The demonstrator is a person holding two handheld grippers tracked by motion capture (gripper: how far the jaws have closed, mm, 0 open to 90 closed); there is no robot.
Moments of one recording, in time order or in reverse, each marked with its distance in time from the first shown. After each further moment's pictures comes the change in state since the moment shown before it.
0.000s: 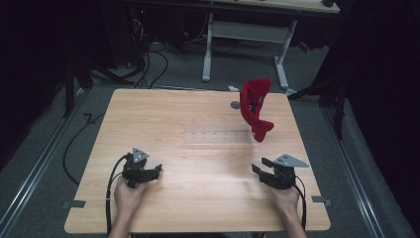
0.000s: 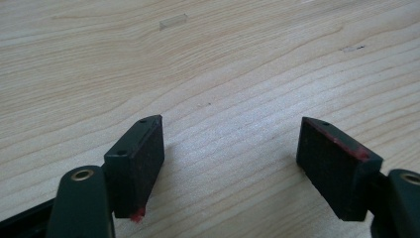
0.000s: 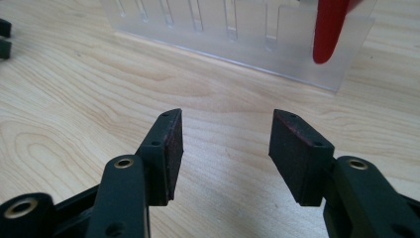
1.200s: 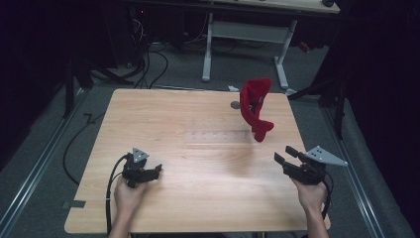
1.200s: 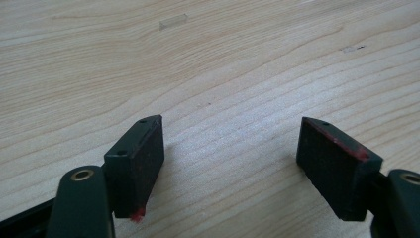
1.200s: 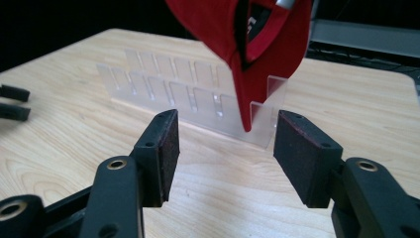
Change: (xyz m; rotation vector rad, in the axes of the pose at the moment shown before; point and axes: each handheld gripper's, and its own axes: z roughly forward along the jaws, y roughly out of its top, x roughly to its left) left arm 0.000 0.000 0.000 0.000 0.000 -0.001; right arm -0.029 0.034 -0.069 -0.169 -0.040 0.007
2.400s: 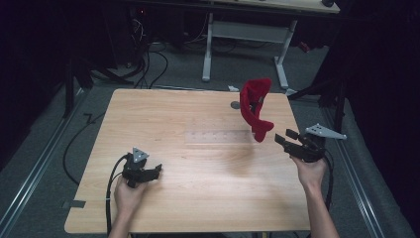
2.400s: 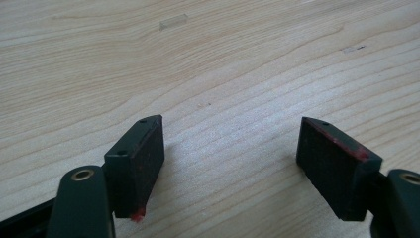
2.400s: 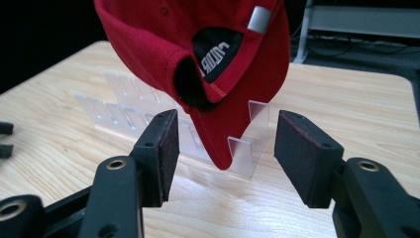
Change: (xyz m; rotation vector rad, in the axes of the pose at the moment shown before) left arm 0.000 0.000 0.000 0.000 0.000 0.000; right arm -0.031 0.042 0.028 0.038 0.000 0.080
